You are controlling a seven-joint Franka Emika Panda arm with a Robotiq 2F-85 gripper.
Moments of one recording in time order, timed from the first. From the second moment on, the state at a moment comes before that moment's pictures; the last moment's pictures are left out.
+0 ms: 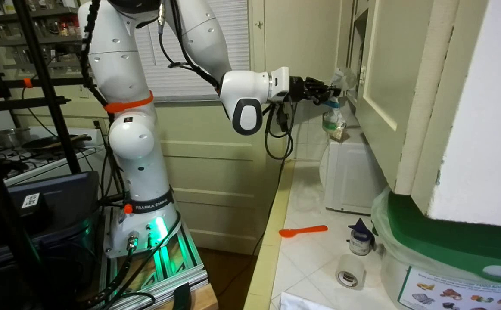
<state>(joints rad) -0.15 -0.09 -0.14 -2.75 0.05 4.17 0.35</state>
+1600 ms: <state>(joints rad) -0.14 0.05 -0.10 -2.65 0.21 4.22 0.47</state>
